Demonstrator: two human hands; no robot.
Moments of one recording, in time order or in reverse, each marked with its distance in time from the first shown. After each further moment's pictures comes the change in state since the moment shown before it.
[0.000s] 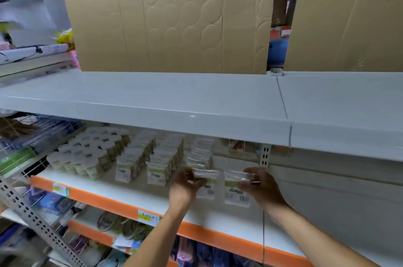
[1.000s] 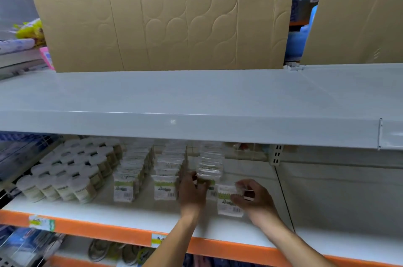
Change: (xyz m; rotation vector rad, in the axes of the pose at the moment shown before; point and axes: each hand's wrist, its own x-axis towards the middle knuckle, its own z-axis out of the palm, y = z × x) left_hand 0.059 -0.047 -0.002 -0.097 -0.056 0.051; right_hand 0.001 0.012 0.108 -0.126 0.173 -0.022
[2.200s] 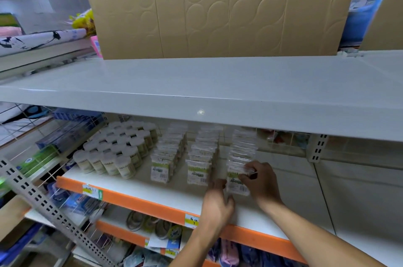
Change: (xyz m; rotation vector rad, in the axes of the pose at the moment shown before) left_hand -0.049 -0.022 -0.047 0.288 -0.157 0.213; right_hand 0.032 -0.022 0.071 -0.272 0.083 -0.195
